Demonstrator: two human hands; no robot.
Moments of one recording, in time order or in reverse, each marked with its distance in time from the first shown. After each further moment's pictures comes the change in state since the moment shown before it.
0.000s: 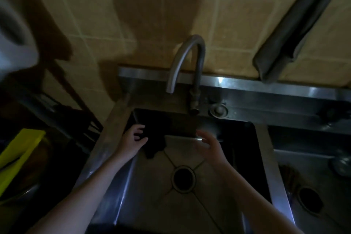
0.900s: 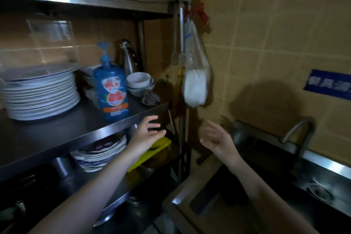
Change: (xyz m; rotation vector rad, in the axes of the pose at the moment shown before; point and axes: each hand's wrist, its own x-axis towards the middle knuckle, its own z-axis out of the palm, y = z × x) left_hand -0.331 0.052 -0.268 -0.330 0.667 0.134; right_hand -0.189 -0.256 0.171 0.052 -0.568 -0.662
